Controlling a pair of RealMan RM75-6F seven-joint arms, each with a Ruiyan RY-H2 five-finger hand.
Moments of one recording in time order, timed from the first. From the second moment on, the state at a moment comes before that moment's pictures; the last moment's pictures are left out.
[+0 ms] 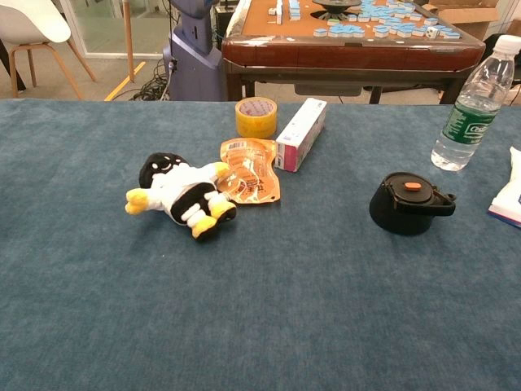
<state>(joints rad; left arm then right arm) -0.08 -1.26 -0.03 -1.62 1.55 1.53 0.12 0.09 -1.09 0.00 -1.62 -1.61 1.47 0.02</state>
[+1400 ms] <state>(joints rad) -0.06 -1.25 -0.02 -1.60 1.51 1.53 0.09 0.32 -1.14 0.07 -1.70 -1.47 1.13 -0.22</state>
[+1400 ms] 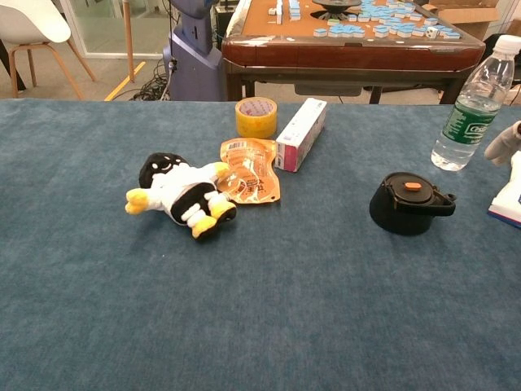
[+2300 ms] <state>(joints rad) -0.05 -1.26 -0.02 -1.58 1.52 1.53 0.07 0.44 -1.28 0.10 -1.49 -1.42 1.06 -0.34</state>
